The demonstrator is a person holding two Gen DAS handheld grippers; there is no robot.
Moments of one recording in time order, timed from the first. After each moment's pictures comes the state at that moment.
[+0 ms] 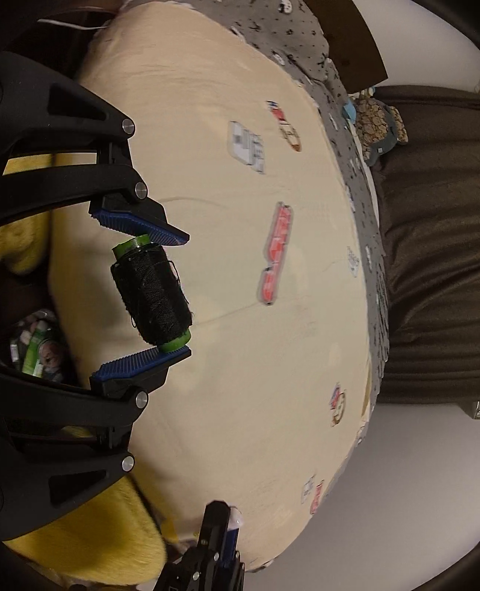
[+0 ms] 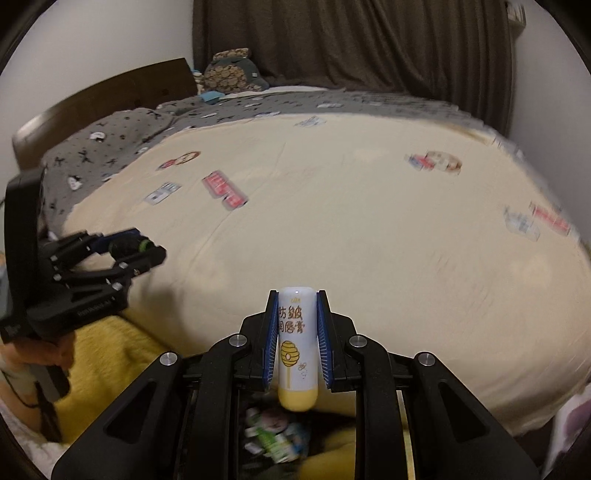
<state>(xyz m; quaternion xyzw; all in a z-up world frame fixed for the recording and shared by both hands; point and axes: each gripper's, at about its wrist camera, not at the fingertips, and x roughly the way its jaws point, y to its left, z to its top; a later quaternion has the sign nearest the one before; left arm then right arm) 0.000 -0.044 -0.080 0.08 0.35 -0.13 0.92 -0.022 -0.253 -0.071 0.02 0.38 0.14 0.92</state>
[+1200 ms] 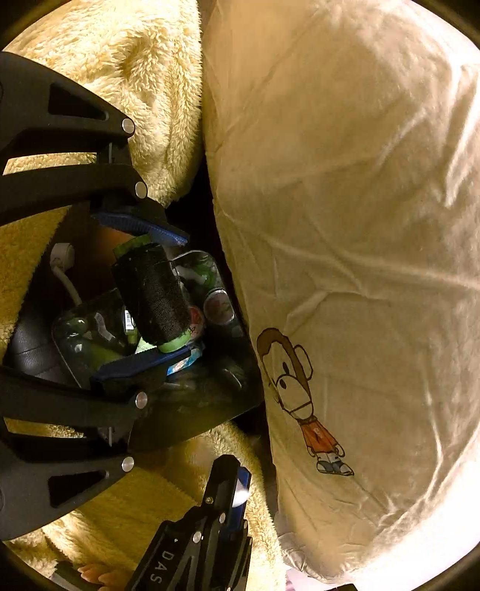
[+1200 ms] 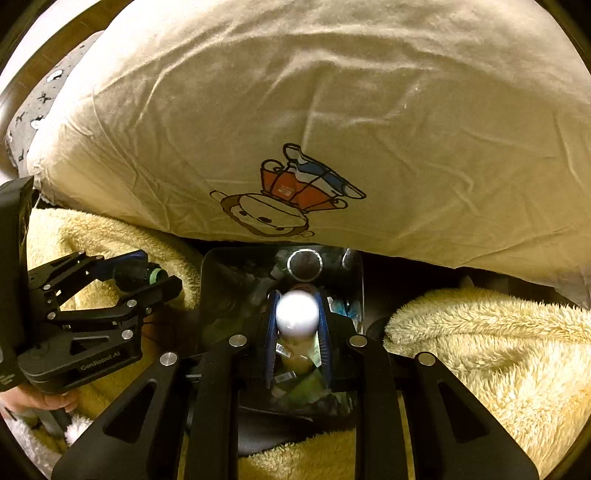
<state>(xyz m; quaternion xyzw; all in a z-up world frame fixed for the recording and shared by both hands) -0.043 -0.047 -0.256 0.06 0.58 -0.16 0.80 -0.050 -0.216 -0.243 0.07 0.58 0.12 0.80</state>
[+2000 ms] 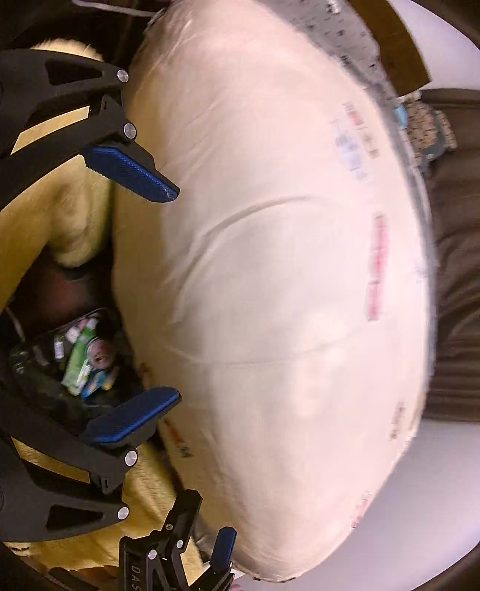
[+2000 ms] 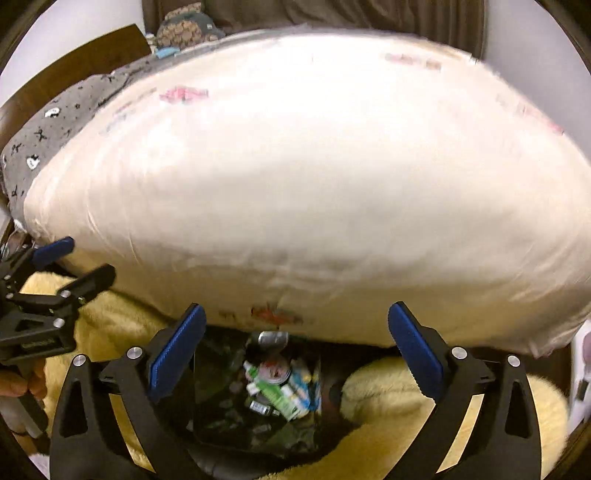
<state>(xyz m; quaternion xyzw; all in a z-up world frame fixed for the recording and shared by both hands) -0.019 -0.023 -0.124 0.08 0.42 -0.11 0.90 -0.037 -0.231 -0.131 0.04 0.47 0.06 0.88</state>
